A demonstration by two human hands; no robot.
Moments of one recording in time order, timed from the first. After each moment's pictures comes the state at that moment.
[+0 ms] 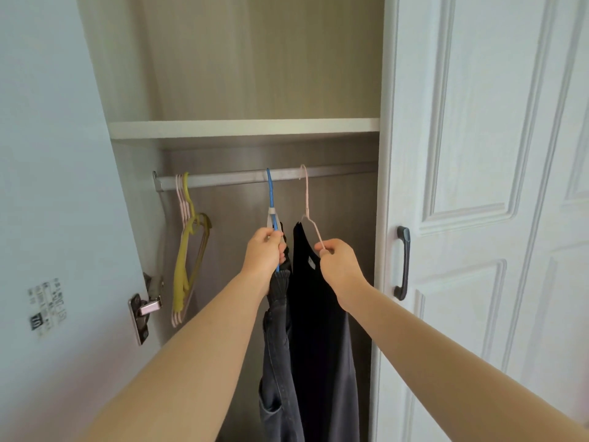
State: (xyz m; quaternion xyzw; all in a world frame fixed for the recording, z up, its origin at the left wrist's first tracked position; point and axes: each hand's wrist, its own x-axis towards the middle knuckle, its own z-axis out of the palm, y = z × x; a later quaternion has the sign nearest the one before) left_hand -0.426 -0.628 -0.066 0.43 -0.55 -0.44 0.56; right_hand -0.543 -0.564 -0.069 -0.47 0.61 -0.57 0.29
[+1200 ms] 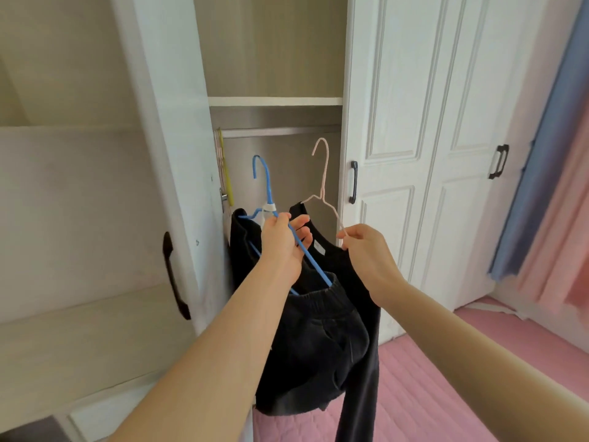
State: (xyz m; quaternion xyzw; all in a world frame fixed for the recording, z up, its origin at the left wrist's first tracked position) left_hand -0.341 -0.255 -0.066 0.31 -0.31 -0.69 0.57; right_hand -0.444 -0.182 -0.074 -0.45 0.67 -0.55 0.22
